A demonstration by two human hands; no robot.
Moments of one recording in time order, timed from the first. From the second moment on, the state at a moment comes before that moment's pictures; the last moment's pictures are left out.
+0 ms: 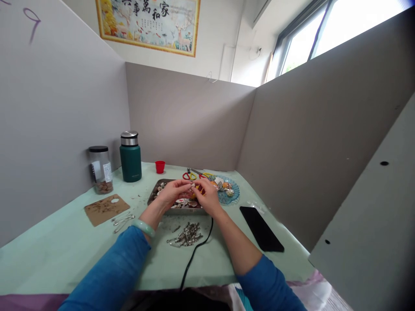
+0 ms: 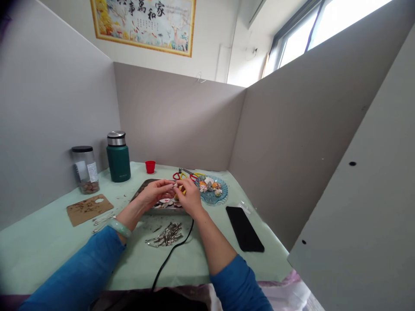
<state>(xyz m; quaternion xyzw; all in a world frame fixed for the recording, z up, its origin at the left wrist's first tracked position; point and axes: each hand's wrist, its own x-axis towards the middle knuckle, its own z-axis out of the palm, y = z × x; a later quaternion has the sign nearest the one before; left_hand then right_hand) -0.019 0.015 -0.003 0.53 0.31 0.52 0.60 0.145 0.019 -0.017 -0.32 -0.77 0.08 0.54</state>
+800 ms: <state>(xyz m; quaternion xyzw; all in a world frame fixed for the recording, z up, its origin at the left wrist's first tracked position) -0.017 0.013 -0.002 0.54 0.34 0.52 0.57 0.145 0.016 -0.022 -0.32 -0.79 -0.07 0.52</state>
